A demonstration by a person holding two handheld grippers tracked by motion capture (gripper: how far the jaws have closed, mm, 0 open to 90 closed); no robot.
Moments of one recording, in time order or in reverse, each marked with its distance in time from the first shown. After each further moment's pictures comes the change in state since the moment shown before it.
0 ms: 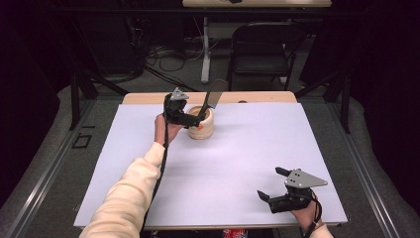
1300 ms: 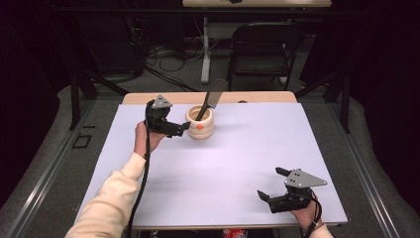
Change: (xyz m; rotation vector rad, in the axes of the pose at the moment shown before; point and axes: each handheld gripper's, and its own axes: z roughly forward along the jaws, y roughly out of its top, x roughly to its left) left arm -0.001 -0.019 -0.061 0.052 0.039 0.022; right arm 0.000 0.000 0.000 0.007 -0.003 0.000
